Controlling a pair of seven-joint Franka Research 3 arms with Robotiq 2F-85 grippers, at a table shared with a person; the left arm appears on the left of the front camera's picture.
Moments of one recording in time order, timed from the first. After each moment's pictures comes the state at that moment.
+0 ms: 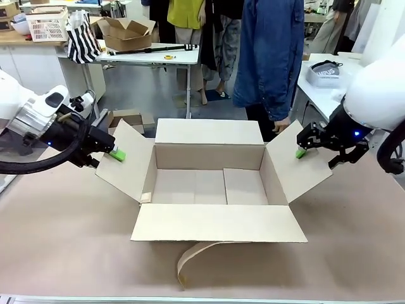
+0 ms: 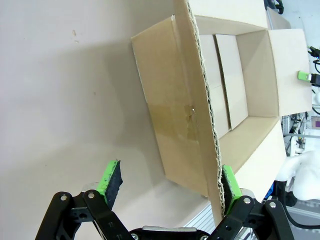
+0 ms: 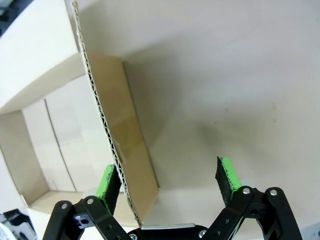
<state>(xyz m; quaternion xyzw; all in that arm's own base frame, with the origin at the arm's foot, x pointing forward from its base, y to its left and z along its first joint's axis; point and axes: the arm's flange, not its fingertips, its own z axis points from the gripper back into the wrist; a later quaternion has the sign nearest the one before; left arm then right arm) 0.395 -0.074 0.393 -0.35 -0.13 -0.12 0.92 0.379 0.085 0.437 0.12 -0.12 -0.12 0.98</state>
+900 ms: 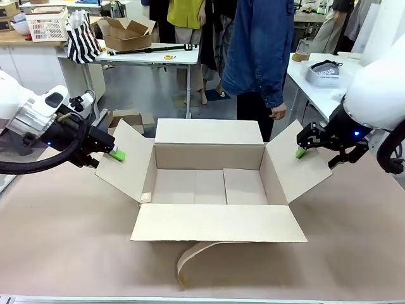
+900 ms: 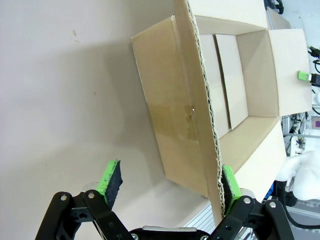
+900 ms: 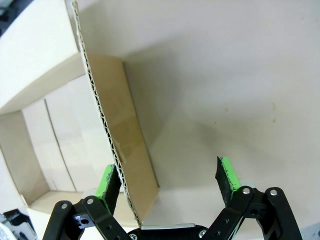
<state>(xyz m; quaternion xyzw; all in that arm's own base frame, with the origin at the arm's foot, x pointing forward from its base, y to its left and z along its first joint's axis) 0.395 -0.074 0.393 -0.35 -0.13 -0.12 0.92 0.379 0.085 0.437 0.12 -0.12 -0.12 0.98</state>
